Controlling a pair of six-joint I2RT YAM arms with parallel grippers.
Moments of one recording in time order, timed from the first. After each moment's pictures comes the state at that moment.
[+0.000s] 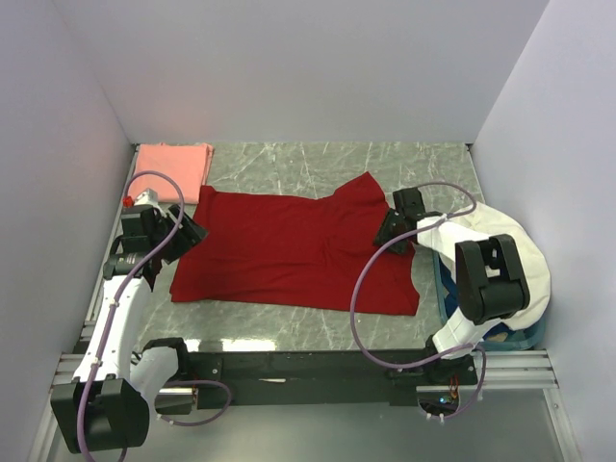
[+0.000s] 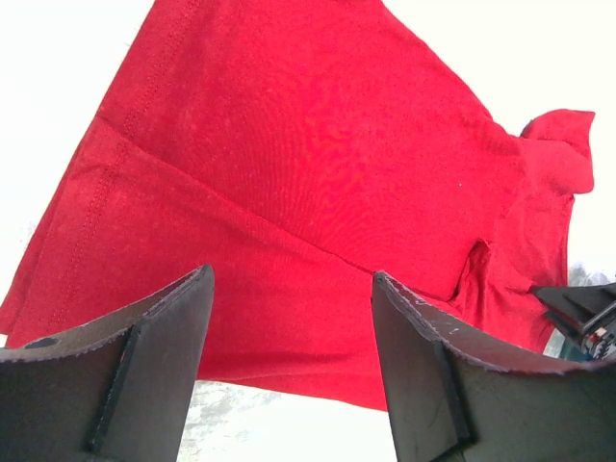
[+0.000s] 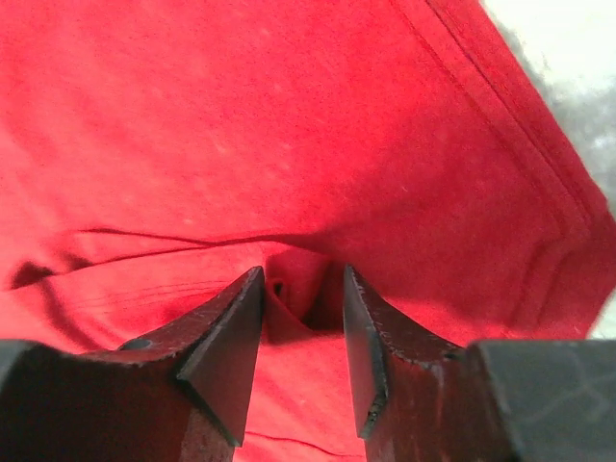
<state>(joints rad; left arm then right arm) 0.09 0.93 0.74 -0.48 0.19 -0.59 0.19 1.65 0.91 -0.32 -0.03 0.63</state>
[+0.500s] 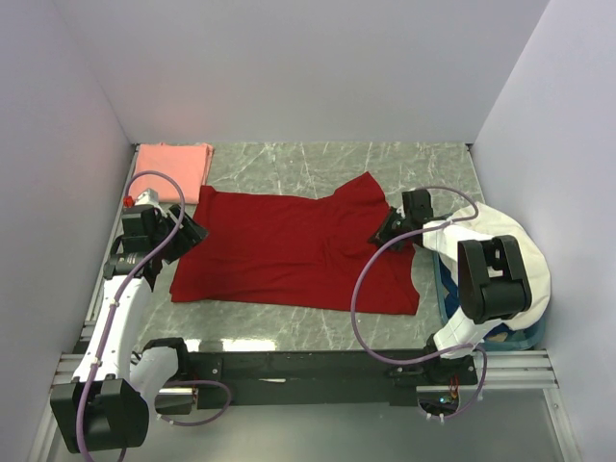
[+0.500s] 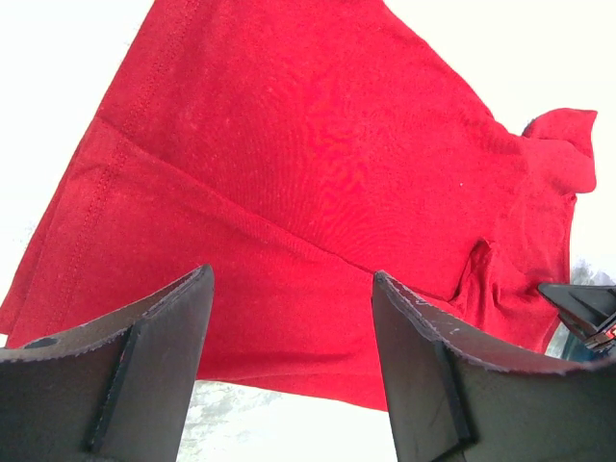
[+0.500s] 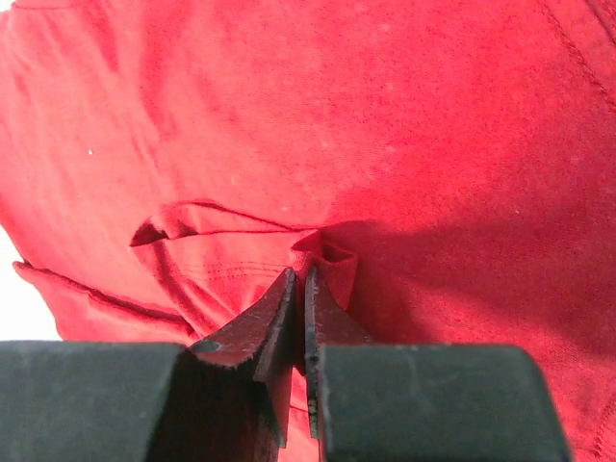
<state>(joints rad) 0.08 0.93 0.74 -0.48 0.19 -0.59 0.12 1.64 0.85 -0.16 -0.31 0.70</state>
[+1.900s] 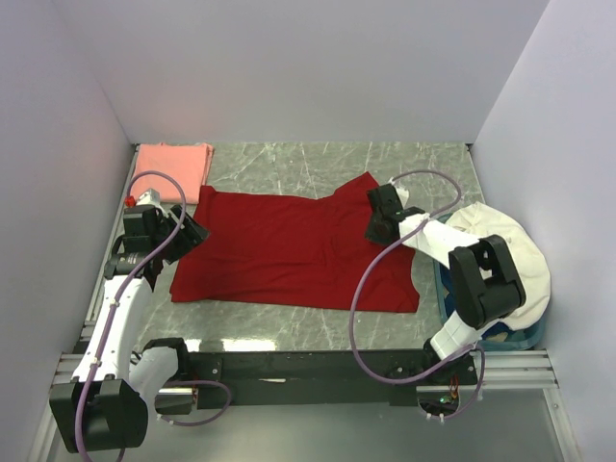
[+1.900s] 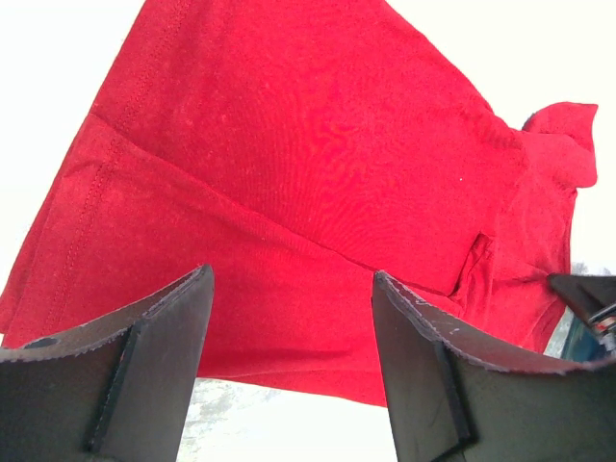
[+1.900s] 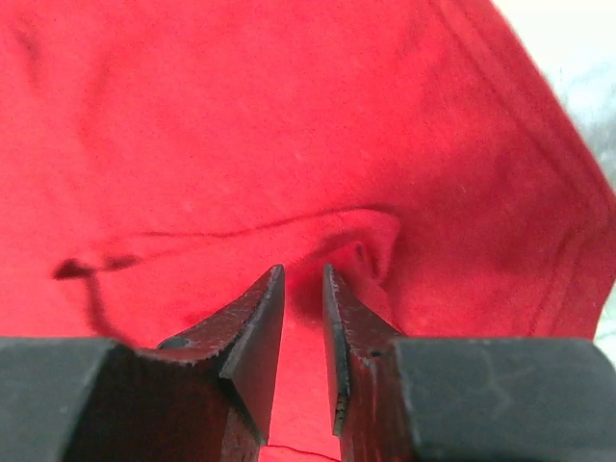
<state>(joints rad) 0.07 0.93 0.74 -0.48 0.19 -0.59 0.37 1.63 0.99 -0.35 0.24 0.65</state>
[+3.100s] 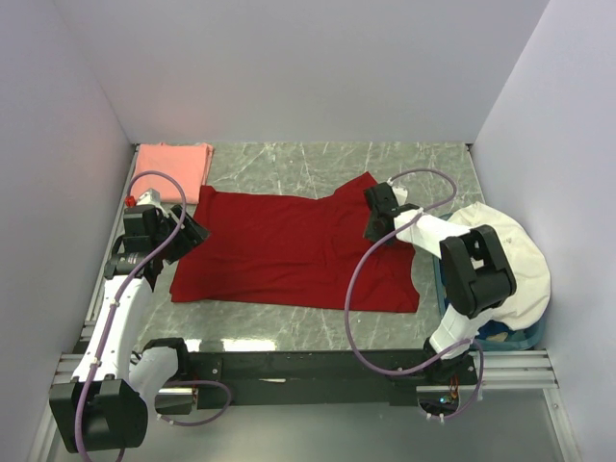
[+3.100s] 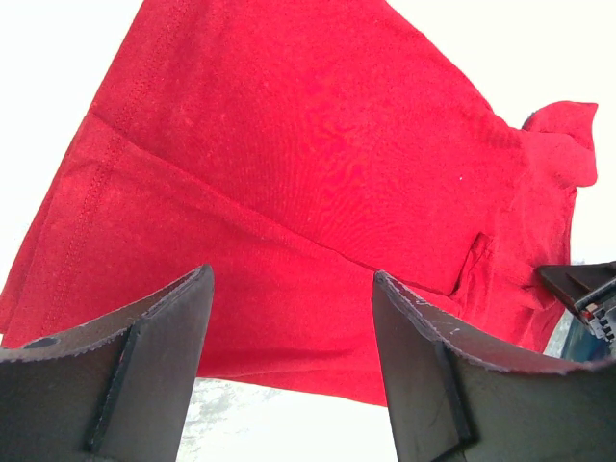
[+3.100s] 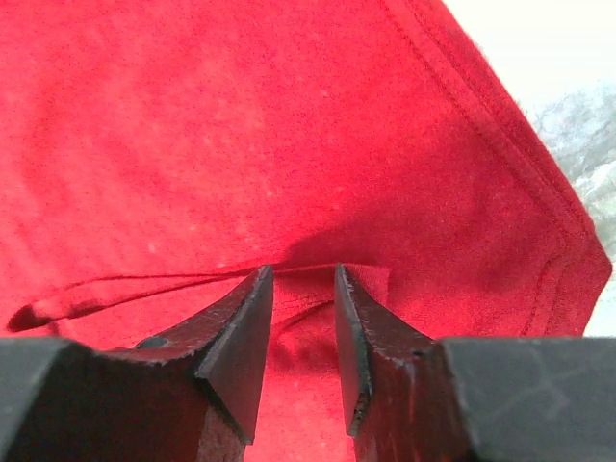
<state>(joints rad) 0.07 0.93 0.74 -0.48 0.19 -0.59 0.36 1.71 1.02 -0.36 0.29 0.64</state>
